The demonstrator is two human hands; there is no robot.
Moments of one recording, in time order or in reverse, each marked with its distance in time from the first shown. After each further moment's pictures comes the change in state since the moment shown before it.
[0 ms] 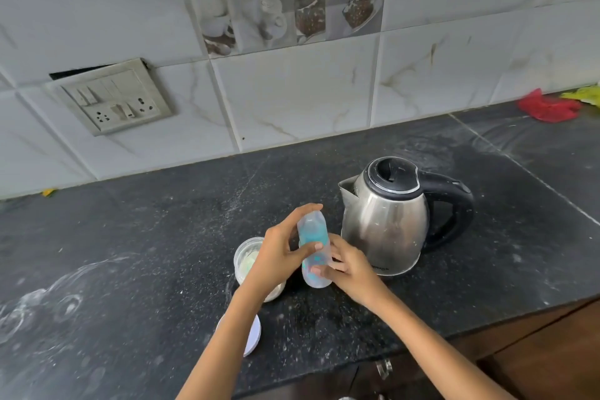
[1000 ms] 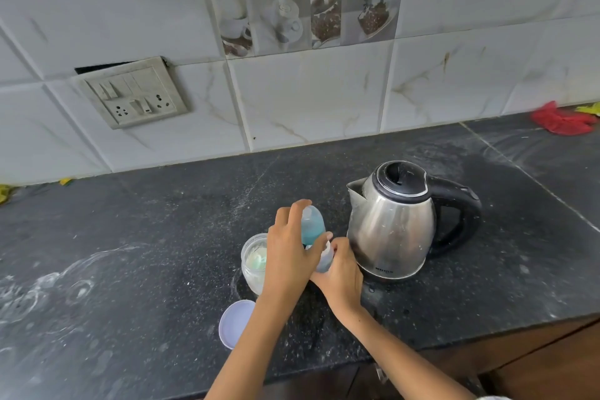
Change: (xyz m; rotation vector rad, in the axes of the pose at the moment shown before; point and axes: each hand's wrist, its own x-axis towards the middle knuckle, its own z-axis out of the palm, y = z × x) left_hand -0.012 0.022 0.021 0.398 0.431 -0.078; right_hand 0.018 0.022 0.054 -0.421 0.563 0.028
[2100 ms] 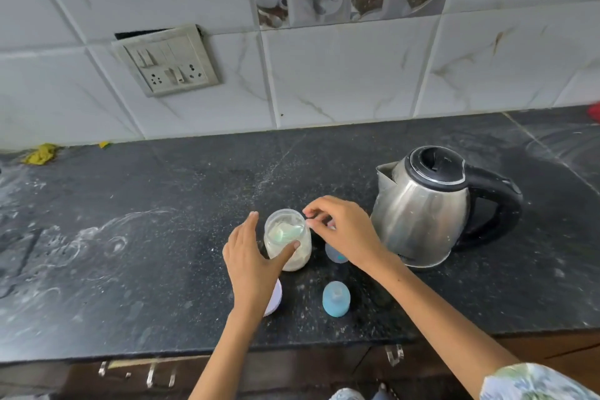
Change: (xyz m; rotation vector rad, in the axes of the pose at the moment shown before) left_hand -0.053 -0.076 -0.036 0.176 0.150 -0.328; right_hand 0.029 -0.069 -0.047 -0.022 -0.412 -0.553
